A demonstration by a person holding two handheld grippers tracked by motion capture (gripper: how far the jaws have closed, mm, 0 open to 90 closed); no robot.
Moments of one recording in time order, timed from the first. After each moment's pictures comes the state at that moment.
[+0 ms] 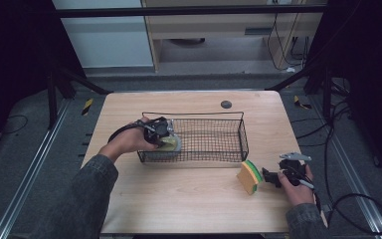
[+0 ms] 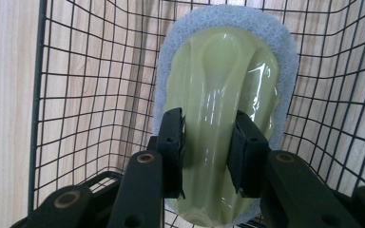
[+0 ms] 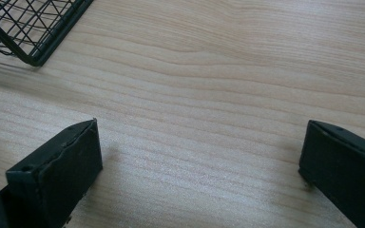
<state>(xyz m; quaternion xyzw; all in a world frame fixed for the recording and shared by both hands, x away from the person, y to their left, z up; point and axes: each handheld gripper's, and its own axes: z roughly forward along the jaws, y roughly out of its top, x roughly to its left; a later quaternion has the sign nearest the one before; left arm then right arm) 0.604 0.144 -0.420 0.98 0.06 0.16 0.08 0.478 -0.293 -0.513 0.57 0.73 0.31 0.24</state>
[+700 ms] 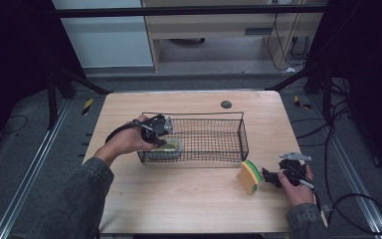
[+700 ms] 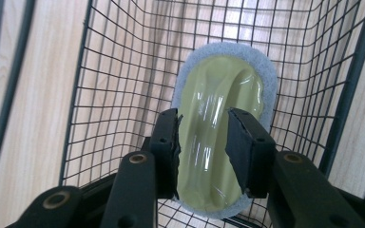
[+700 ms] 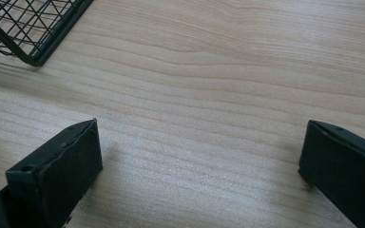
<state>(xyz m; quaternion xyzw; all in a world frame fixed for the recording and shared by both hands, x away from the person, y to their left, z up) 0.590 0.146 -0.396 0.97 0.07 0.19 0.12 0.478 -0.293 -0.513 0.56 0.73 0.31 0.24</state>
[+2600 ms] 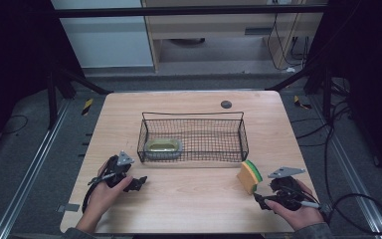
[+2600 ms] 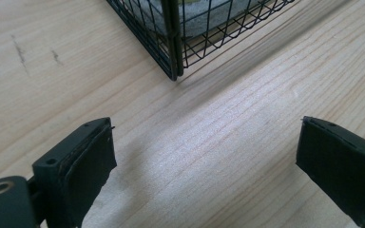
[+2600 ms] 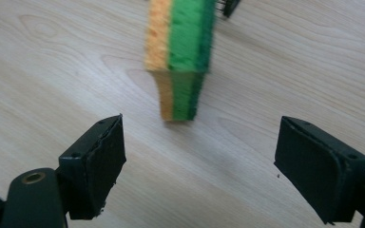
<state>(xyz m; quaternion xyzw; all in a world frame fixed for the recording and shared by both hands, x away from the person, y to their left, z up) 0.483 0.255 -0.487 0.85 0.40 0.17 0.30 0.395 -0.234 -0.437 0.49 0.82 0.27 0.15</state>
